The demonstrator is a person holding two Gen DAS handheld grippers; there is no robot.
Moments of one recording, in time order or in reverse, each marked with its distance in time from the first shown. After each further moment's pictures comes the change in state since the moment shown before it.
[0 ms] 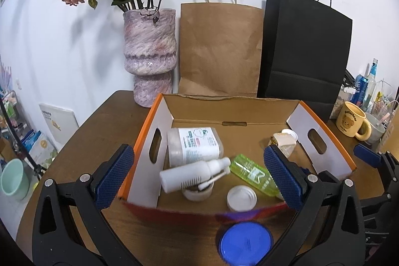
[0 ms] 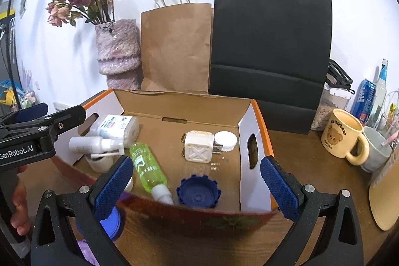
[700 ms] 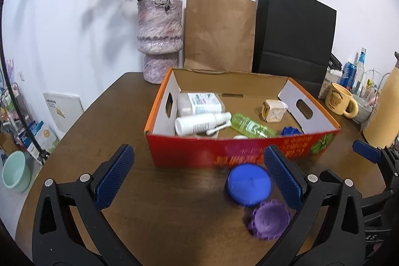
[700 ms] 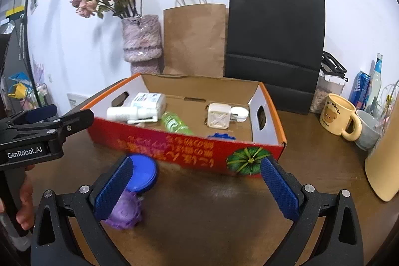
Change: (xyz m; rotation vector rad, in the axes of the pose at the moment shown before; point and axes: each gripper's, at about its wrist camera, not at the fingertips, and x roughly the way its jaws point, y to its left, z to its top) left arm -0.060 0.018 -0.049 0.005 0.044 -0.018; right arm -0.062 0.028 -0.043 -0.019 0.021 0.048
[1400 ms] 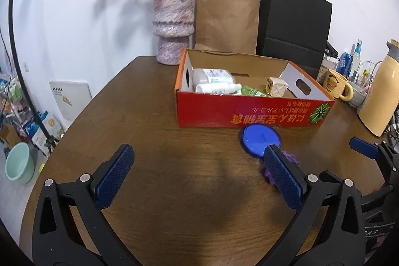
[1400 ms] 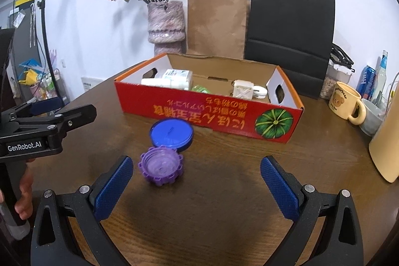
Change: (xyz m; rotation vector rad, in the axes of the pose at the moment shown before) left arm -0.040 0.032 -0.041 -0.009 0.048 -0.010; right arm -0.029 0.039 -0.034 -0.038 0.068 0.054
